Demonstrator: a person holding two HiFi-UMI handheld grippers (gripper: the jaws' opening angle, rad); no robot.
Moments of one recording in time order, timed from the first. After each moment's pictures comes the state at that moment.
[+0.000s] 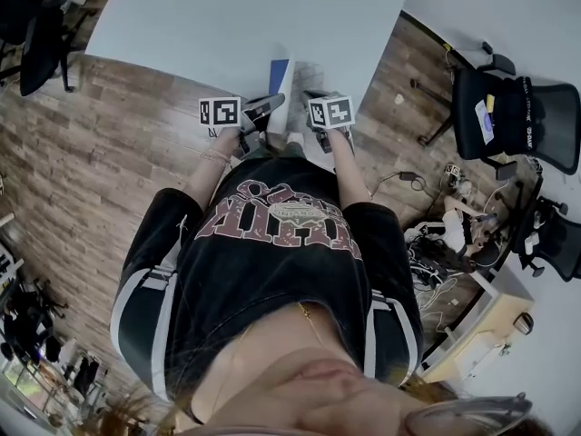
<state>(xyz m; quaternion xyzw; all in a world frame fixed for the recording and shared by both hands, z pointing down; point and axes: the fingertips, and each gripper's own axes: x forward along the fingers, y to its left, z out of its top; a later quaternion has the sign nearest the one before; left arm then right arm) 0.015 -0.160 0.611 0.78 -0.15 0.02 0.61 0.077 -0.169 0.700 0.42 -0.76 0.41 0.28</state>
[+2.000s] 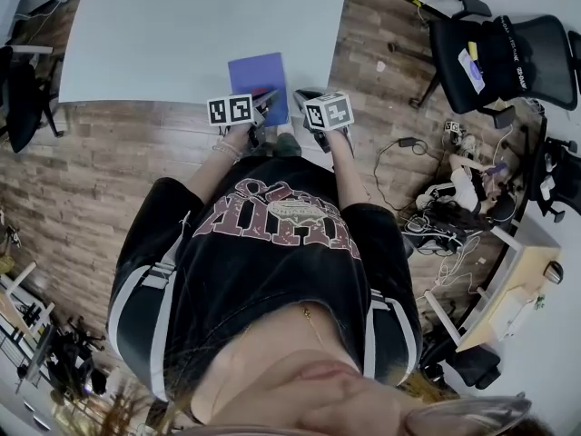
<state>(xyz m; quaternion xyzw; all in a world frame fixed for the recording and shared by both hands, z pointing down) 0.108 -0.139 0.684 0.78 -0.20 0.16 0.57 0.156 -0.119 0.694 0.45 -0.75 0.43 0.24</state>
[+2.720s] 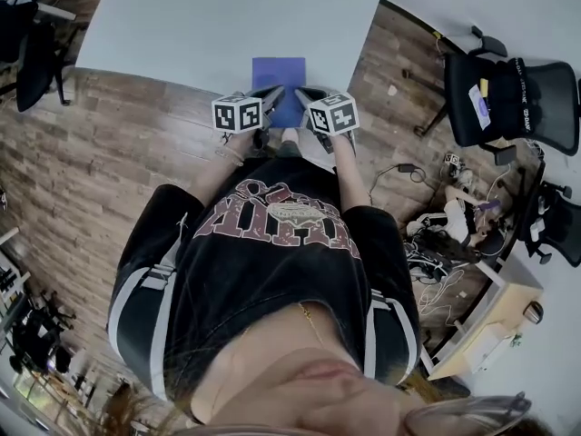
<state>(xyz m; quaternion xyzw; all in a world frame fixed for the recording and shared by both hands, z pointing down) 0.071 -0.159 0.625 0.84 -0.27 0.14 0.46 0.106 -0.149 0.649 0.39 -0.82 0.35 0.23</state>
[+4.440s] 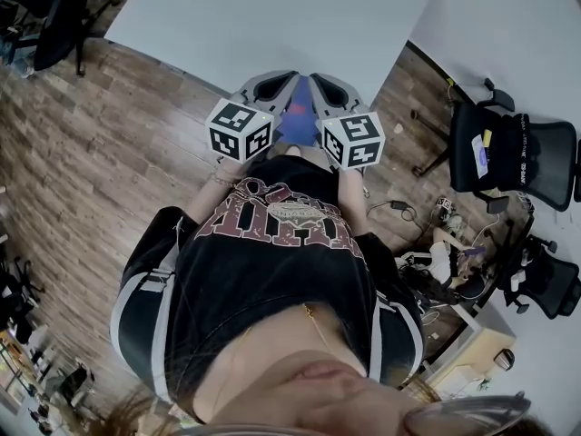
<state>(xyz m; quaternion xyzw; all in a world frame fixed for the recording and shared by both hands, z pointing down) 0.031 -0.190 0.426 0.90 -0.36 0.05 0.23 0.059 -0.194 0.449 0.43 -0.88 0.16 0.13</state>
